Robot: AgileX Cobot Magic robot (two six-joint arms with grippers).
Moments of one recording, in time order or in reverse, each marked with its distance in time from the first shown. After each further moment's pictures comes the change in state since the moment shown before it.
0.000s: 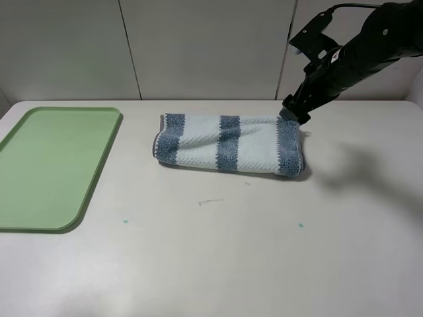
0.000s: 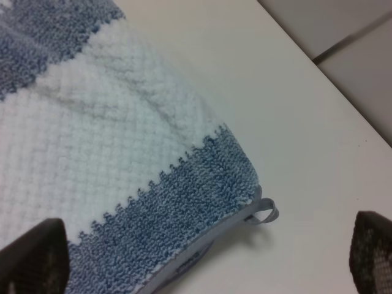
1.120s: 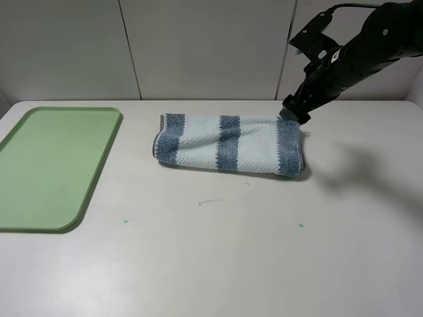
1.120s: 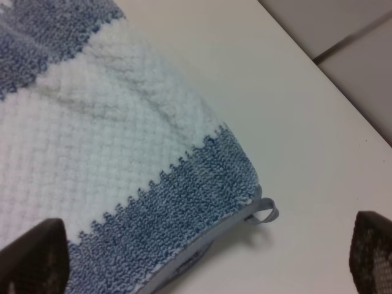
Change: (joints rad) left arm 0.000 -0.285 0.184 -0.209 0.197 0.051; right arm 0.000 0.000 0.000 0.000 0.001 0.000
